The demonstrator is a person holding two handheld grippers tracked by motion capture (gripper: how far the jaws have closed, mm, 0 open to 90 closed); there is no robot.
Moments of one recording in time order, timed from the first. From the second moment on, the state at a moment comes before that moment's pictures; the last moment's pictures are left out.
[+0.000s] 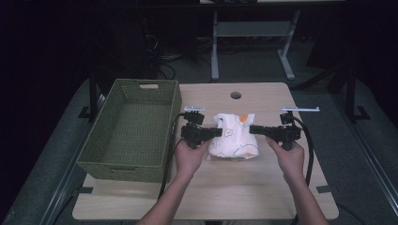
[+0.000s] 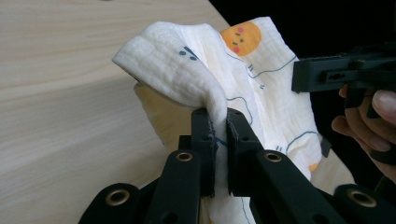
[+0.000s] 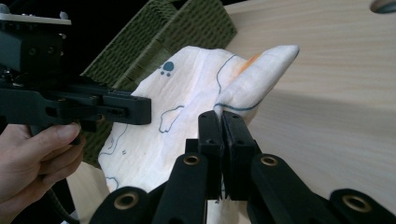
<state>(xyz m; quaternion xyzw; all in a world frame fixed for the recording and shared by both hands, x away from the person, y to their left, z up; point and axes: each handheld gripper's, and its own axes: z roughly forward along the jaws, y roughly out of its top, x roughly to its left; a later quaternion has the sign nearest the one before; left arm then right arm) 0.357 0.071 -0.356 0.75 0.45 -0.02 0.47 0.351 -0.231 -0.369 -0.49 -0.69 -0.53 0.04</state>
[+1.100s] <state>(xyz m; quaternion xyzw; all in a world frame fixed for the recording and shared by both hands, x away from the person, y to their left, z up) 0.364 0.187 -0.282 0.72 0.45 -0.01 0.52 0.381 -0.118 -0.265 -0.43 -0.71 -0.56 0.05</state>
